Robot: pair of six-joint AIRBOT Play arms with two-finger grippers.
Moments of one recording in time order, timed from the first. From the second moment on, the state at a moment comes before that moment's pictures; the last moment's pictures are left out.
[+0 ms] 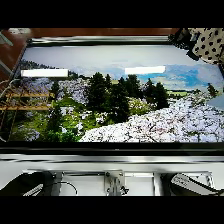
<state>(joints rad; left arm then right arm) -0.42 -0.95 1.55 1.00 -0.43 -1.28 -0.82 -1.31 2.04 -2.12 0.77 1.93</state>
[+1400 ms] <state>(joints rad) -0.38 -0.95 1.55 1.01 -0.38 -1.28 -0.72 -1.24 2.04 -2.25 0.75 1.96</state>
